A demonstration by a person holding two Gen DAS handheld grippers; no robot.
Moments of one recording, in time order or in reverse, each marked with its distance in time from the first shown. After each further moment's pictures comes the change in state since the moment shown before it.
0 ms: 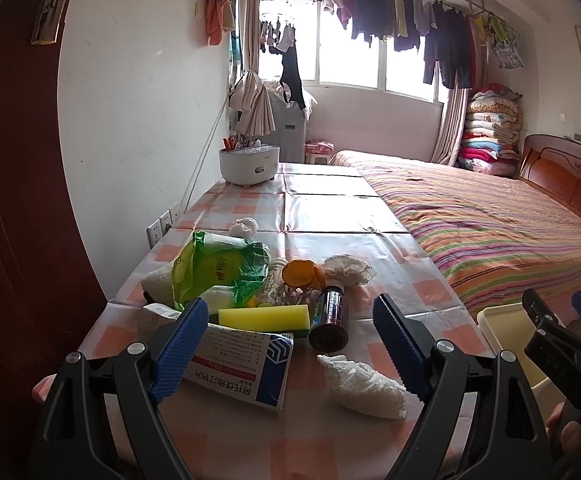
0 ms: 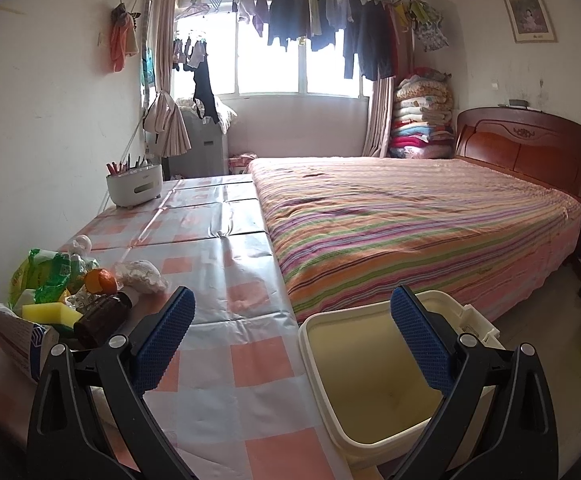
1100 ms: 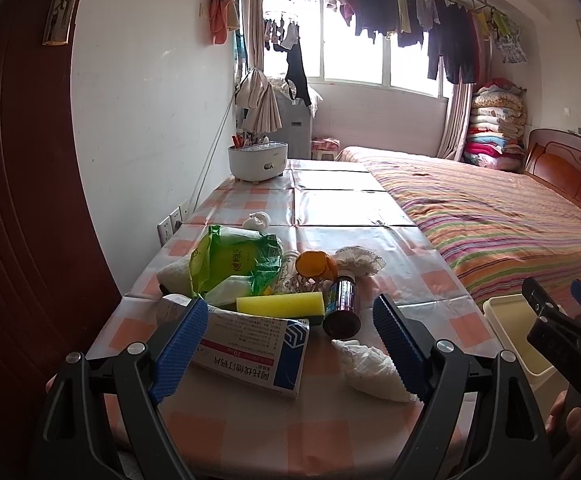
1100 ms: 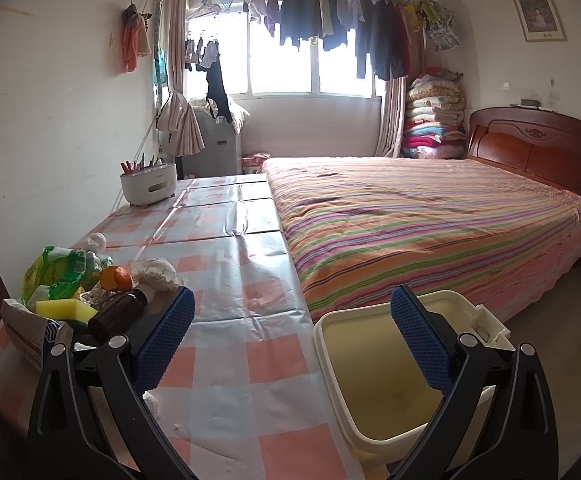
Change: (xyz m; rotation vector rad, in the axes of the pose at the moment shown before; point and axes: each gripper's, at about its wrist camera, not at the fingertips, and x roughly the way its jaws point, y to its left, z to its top) left arm -0.013 0.007 -0.008 0.012 0.013 0.029; right arm -0.004 0.004 0.001 -0.010 0.008 0.052
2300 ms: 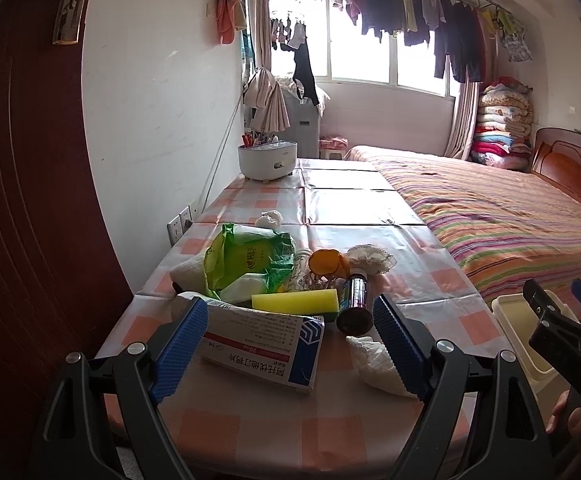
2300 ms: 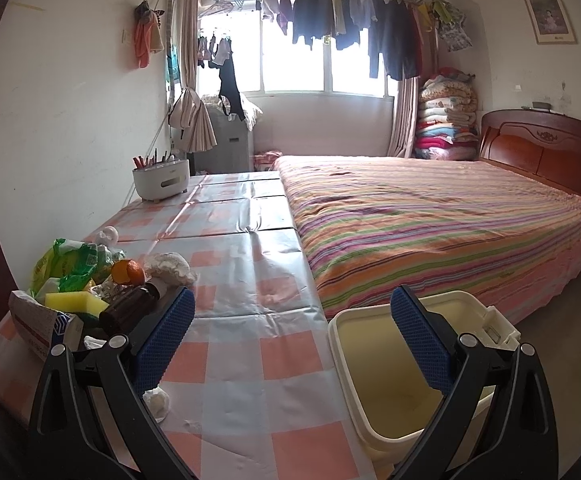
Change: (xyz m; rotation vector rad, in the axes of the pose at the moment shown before) left arm -0.001 0.009 0.000 -0.004 0.004 0.031; right arm -0.001 0.006 -0.003 -0.031 0.017 0.051
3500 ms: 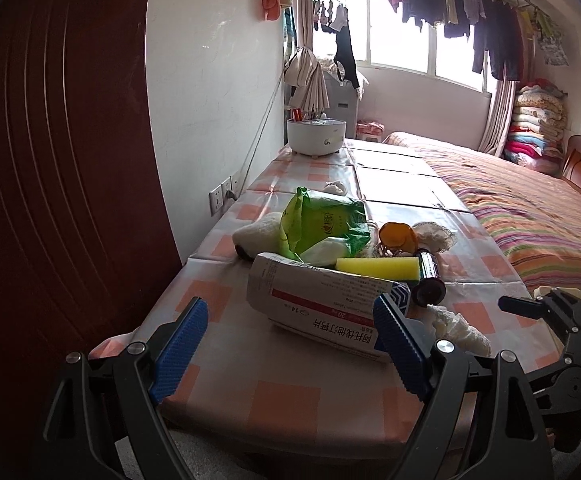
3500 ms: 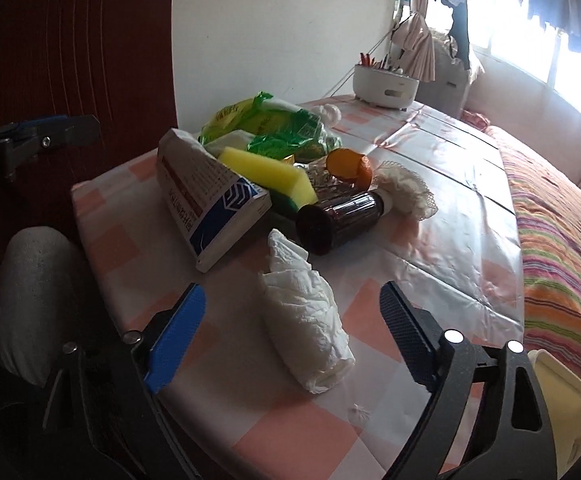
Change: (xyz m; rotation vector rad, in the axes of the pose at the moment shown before) left arm 0.007 0.065 -0.025 -0.076 0.078 0.095; right arm 0.047 0.129 -0.036 -0.525 0.324 0.629
